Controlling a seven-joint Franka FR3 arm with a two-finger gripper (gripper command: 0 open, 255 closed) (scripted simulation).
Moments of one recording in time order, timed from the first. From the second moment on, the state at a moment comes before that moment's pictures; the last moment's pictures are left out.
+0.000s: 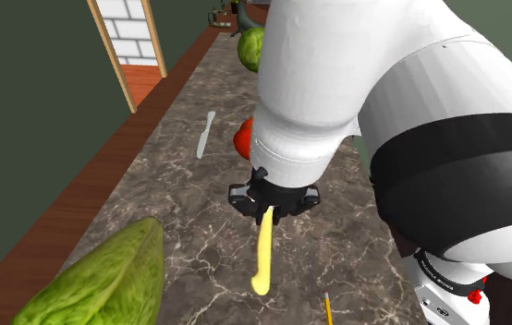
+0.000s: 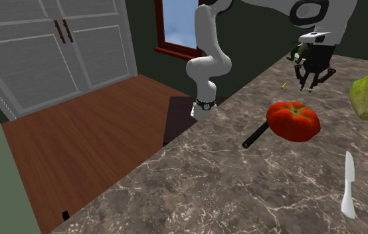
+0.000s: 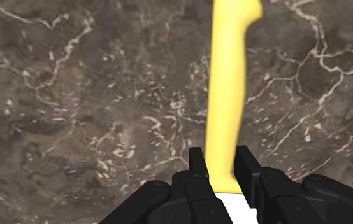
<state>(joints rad) 0.31 -0.46 0.64 -2.28 0.11 1.98 1.47</state>
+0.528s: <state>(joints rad) 0.31 -0.43 0.67 -2.36 0.11 2.09 1.49</state>
